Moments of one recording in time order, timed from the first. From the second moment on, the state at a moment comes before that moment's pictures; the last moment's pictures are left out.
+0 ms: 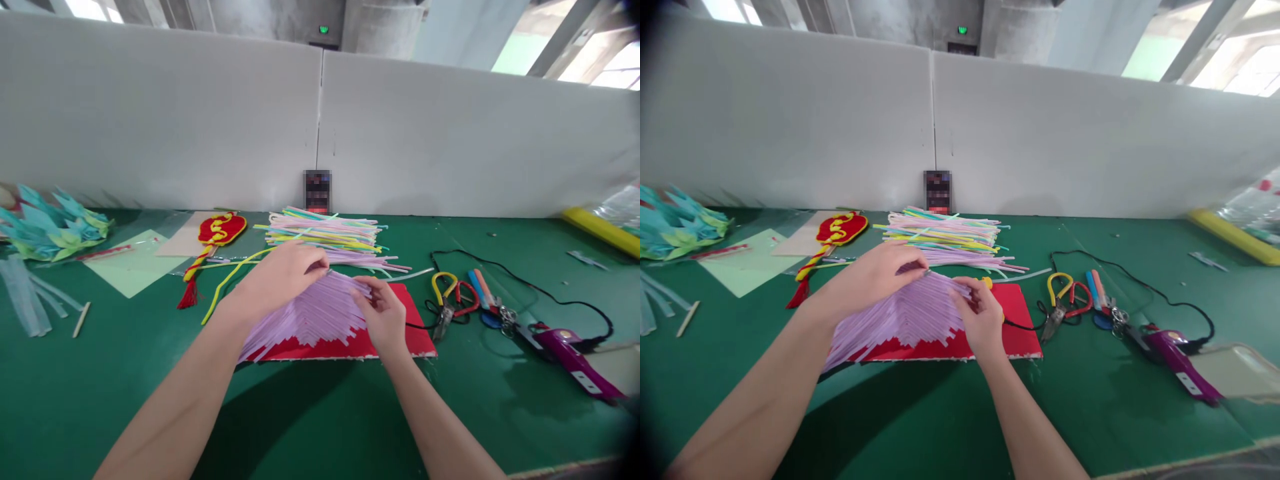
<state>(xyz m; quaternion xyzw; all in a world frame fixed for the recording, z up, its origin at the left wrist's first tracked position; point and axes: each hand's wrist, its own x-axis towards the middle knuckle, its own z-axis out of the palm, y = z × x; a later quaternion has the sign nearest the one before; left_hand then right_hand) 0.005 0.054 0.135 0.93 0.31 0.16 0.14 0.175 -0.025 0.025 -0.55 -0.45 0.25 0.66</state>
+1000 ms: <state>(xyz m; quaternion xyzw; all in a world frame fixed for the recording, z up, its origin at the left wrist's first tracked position) -0.008 0.060 0.137 0.90 0.36 0.18 0.15 0.176 -0.026 0.027 -0.57 -0.39 0.25 0.68</state>
